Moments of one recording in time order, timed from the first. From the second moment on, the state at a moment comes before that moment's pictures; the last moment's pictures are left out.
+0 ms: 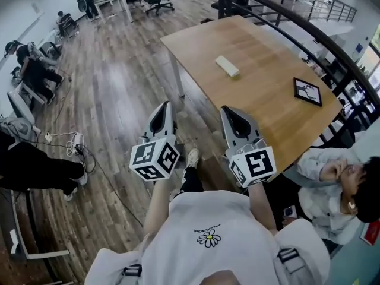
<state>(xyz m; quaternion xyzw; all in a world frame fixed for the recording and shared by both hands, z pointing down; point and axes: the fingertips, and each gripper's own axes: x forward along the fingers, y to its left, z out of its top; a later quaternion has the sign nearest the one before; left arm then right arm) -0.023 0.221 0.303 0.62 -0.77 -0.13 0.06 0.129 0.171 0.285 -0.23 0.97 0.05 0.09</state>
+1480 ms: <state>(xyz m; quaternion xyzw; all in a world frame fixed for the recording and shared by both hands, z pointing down) -0.147 -0.200 0.384 0.77 -0.62 -0.02 0.15 0.037 -0.178 0.338 -0.48 0.87 0.06 -0.07</state>
